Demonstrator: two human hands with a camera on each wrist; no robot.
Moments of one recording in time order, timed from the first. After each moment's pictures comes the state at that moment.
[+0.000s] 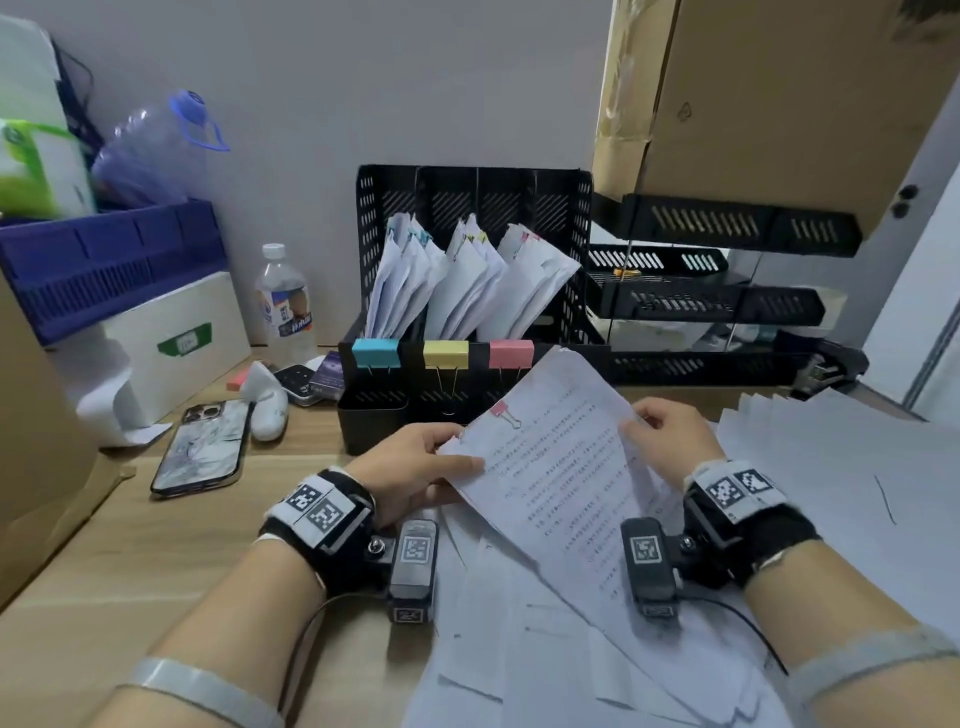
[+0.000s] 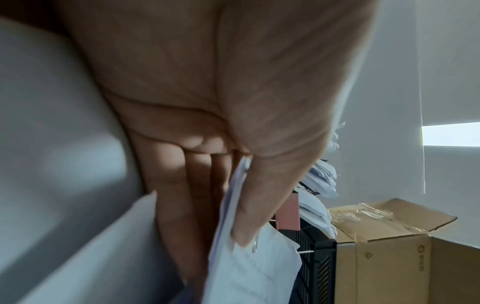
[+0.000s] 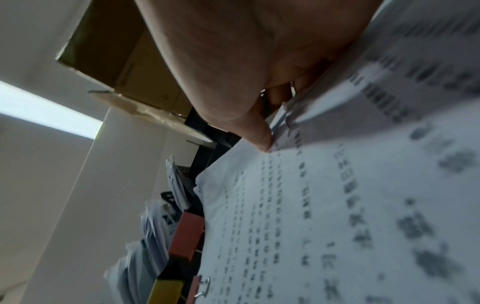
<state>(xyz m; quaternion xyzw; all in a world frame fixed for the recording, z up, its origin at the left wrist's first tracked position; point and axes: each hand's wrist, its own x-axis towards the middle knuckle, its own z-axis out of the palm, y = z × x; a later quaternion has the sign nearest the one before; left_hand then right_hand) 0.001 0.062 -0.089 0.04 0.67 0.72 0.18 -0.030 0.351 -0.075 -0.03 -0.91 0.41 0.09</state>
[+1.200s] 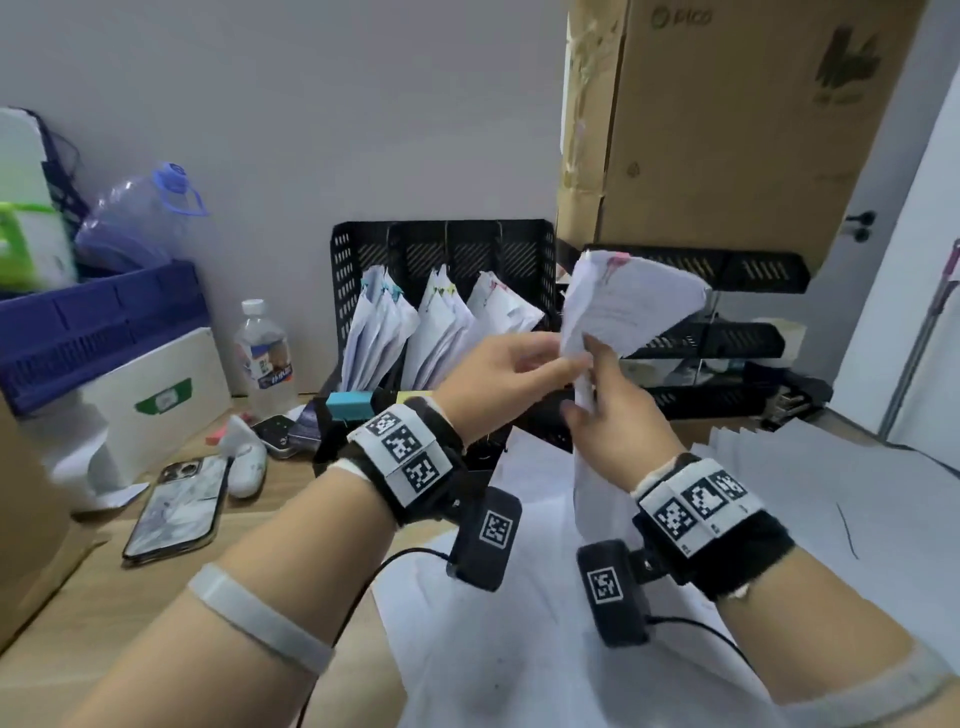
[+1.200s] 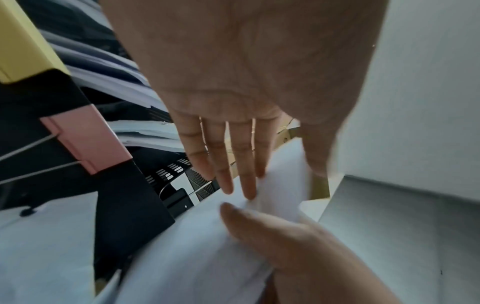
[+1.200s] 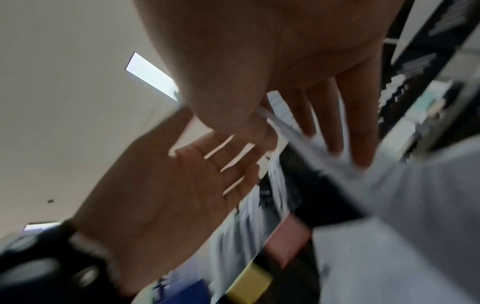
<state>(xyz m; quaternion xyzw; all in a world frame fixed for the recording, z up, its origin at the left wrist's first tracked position) -0.010 0.159 0.037 0.28 0.78 0.56 -0.02 -0.005 0.317 -0.001 0.10 -0.91 0.37 0.18</state>
